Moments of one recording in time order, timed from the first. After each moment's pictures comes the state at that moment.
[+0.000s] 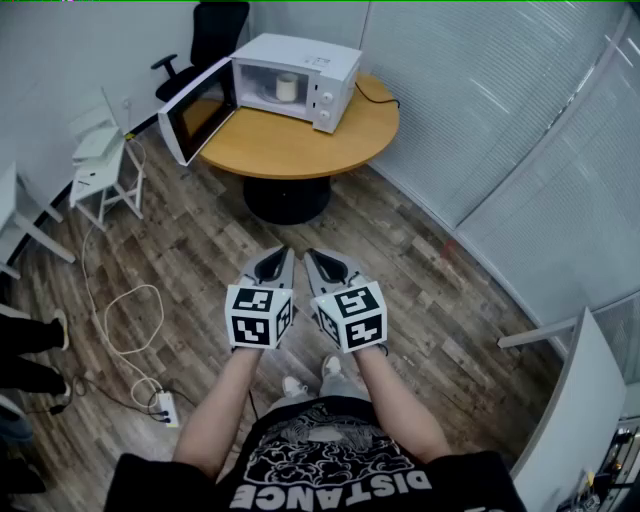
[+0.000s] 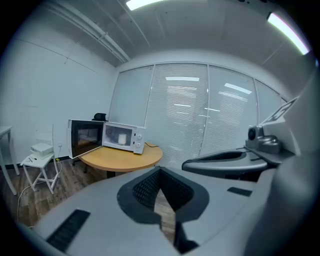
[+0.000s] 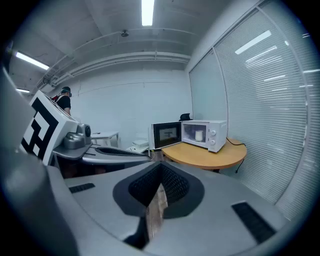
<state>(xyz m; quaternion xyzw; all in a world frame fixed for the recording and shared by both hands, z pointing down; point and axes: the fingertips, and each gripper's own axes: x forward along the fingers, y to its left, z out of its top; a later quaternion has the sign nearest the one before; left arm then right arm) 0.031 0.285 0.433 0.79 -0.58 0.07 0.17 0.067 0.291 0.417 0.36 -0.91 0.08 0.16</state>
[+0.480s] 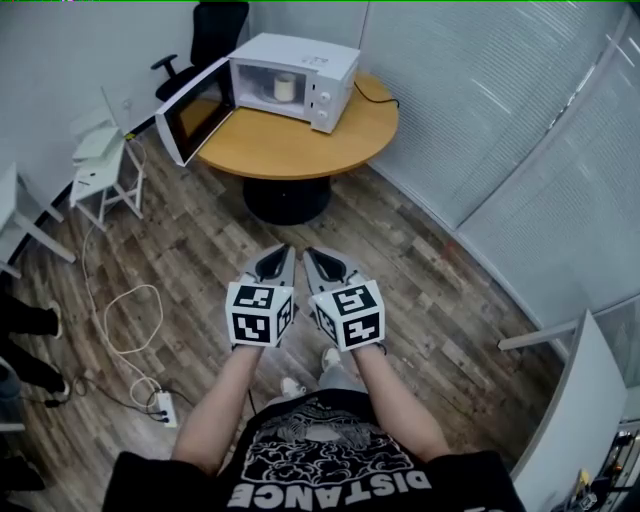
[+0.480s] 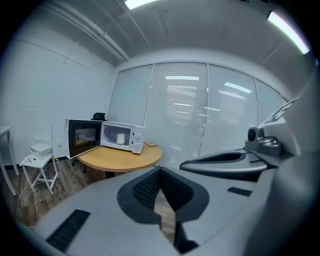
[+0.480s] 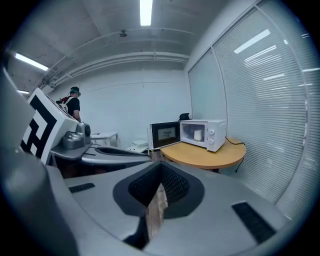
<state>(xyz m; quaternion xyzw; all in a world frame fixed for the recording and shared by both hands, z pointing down) 0.045 0.271 0.437 0.79 -0.58 0.08 0.17 0.077 0.278 0.423 0.36 -0.91 0.09 0.16</state>
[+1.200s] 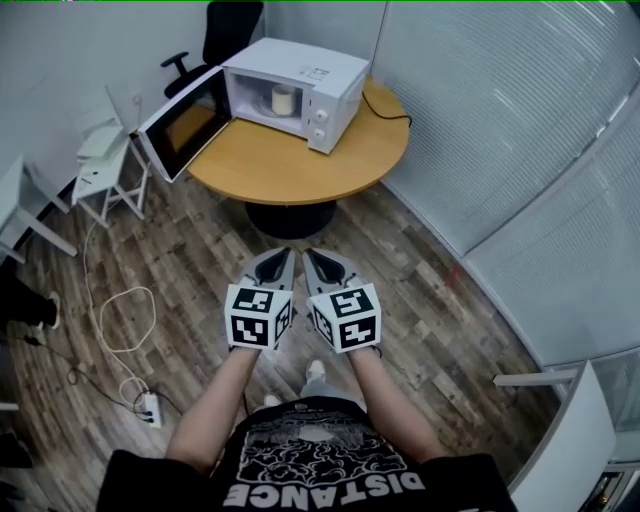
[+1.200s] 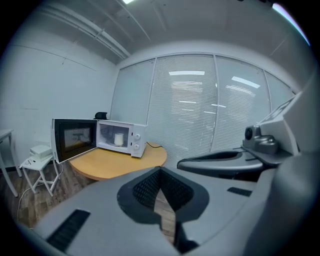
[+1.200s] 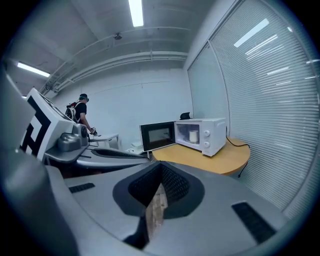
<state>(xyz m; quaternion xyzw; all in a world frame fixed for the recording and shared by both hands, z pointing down) 0.087 0.145 0.447 0.77 -0.61 0.09 0.17 0.117 0.144 0.434 0.33 -0.93 0.10 0.15</state>
